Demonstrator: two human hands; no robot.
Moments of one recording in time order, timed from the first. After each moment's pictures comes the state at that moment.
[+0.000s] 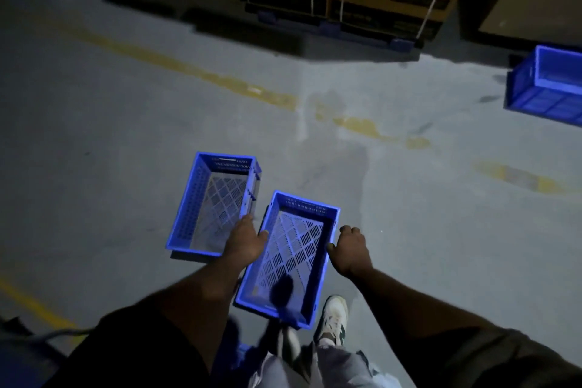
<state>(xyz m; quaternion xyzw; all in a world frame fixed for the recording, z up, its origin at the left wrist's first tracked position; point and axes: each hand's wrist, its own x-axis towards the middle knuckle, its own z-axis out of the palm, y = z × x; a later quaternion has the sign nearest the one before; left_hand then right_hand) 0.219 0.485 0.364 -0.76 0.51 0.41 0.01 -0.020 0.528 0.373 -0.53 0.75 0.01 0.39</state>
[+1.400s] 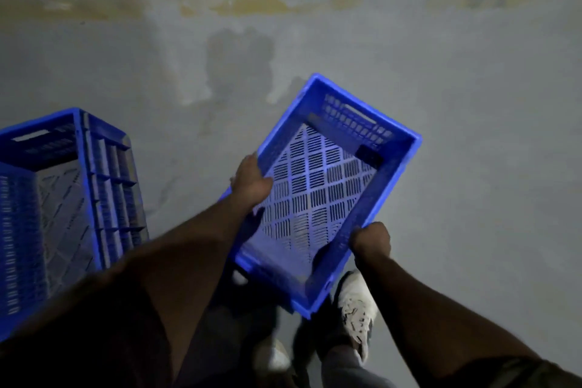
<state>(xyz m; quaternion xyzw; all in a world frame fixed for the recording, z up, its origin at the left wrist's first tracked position) 0.042 0.394 -0.130 -0.60 0.67 0.43 0.03 -0.110 0.604 -0.095 0.02 0.92 -0.14 0.37</state>
